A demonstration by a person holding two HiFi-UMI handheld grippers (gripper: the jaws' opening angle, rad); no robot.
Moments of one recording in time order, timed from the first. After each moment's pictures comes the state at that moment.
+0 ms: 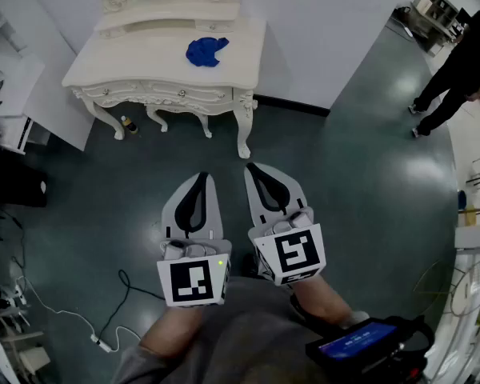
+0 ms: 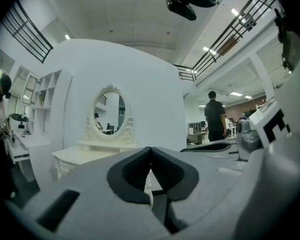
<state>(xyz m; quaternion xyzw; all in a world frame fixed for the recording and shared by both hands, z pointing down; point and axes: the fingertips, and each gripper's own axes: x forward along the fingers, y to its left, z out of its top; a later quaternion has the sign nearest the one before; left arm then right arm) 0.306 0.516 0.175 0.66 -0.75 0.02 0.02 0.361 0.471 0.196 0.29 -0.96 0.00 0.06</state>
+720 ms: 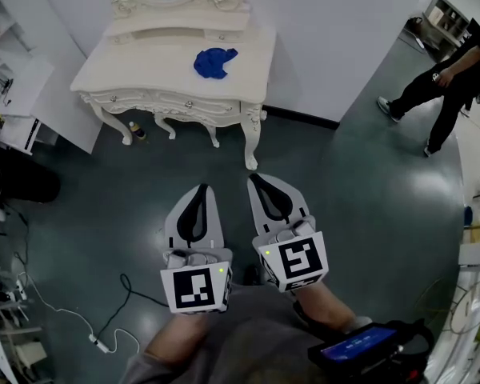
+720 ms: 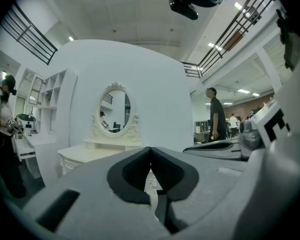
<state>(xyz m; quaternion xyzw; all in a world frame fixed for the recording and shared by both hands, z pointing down) 0.299 0.495 0.180 0.63 -0.78 0.02 0.02 0.360 0.444 0.203 0.26 -0.96 0.01 0.06</state>
